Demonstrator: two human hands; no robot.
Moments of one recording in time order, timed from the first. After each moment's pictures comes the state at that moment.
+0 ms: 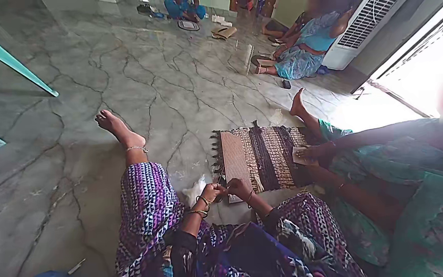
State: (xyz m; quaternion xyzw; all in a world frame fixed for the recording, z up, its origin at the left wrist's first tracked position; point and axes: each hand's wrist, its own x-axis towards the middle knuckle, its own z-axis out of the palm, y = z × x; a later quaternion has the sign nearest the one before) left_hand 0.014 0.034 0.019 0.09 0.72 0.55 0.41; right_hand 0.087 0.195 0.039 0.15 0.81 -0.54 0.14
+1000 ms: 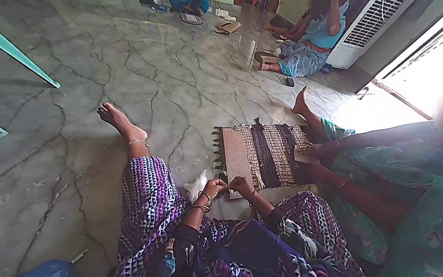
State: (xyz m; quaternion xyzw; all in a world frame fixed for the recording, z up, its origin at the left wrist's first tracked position) left_hand 0.015 0.036 0.014 0.08 0.71 0.58 0.40; right_hand 0.094 0.194 0.040 0.19 0.81 -0.54 0.11
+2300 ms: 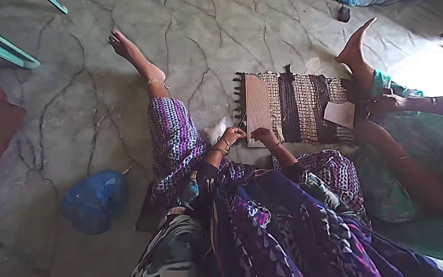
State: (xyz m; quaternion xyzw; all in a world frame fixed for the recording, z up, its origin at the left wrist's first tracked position) left_hand 0.013 0.032 -0.015 0.10 0.71 0.57 0.40; right_hand 0.097 0.203 0.027 0.22 0.78 -0.58 0.11
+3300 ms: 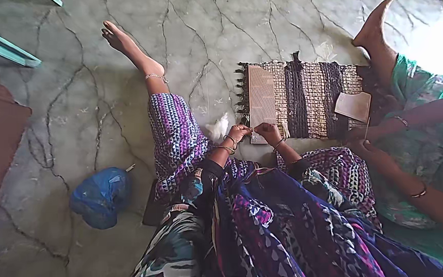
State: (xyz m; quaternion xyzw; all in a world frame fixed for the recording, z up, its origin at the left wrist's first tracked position) left_hand 0.025 0.049 -0.019 0.01 0.68 0.60 0.42; right_hand 0.096 0.215 0.003 0.18 0.82 -0.53 0.06
